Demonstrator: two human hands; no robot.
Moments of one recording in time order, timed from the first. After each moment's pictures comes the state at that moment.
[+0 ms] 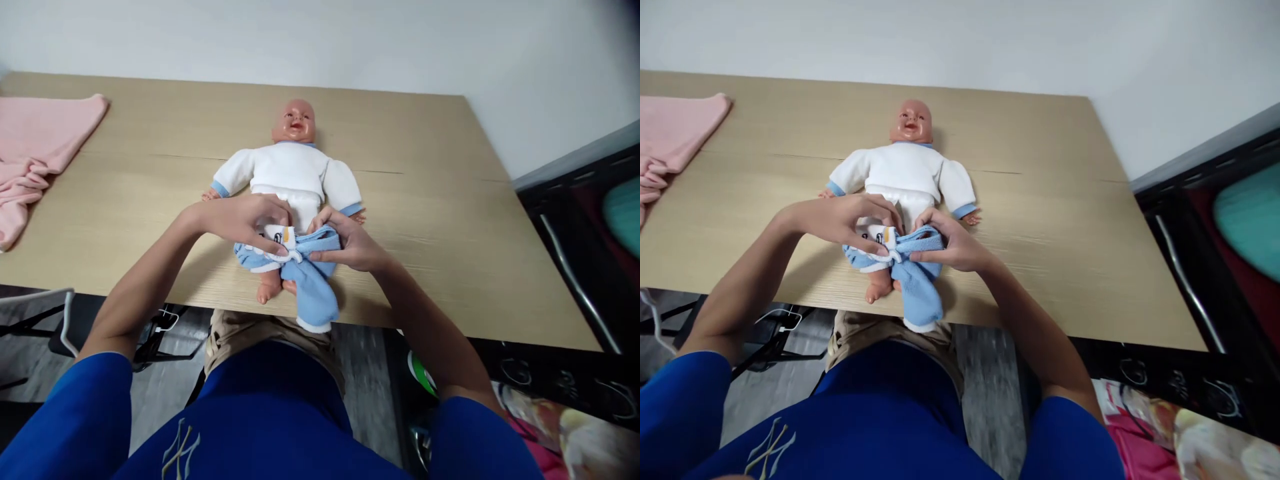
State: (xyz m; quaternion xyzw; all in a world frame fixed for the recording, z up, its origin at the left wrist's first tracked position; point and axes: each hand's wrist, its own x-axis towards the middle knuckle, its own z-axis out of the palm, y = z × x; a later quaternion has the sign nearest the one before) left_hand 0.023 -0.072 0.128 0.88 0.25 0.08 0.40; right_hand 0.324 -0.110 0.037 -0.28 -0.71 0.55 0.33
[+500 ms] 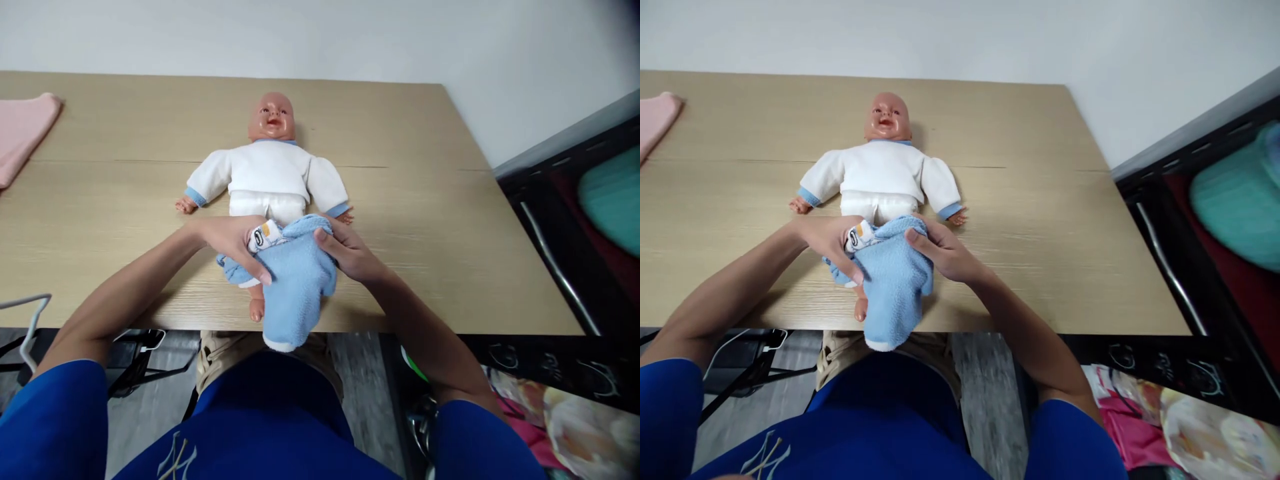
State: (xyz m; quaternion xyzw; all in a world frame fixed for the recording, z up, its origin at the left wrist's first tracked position) left_hand 0.046 -0.046 0.088 0.76 0.12 0.00 0.64; right_hand 0.320 -0.126 0.049 -0.35 -0.65 0.57 0.37
